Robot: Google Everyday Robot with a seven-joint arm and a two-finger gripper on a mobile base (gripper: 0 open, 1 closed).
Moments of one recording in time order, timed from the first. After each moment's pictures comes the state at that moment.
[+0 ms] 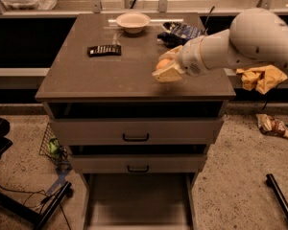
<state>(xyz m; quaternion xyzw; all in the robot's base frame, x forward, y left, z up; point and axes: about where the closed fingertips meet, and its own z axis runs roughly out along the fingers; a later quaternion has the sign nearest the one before) 0.637 -0.059 0.871 -0.53 0.70 0.16 0.44</state>
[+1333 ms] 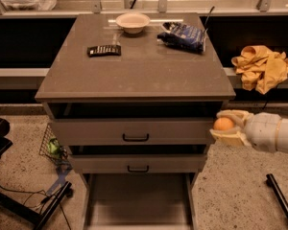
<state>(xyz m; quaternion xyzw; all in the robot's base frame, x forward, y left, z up) 0.515 -0.228 0.762 -0.47 0.71 0.15 0.51</state>
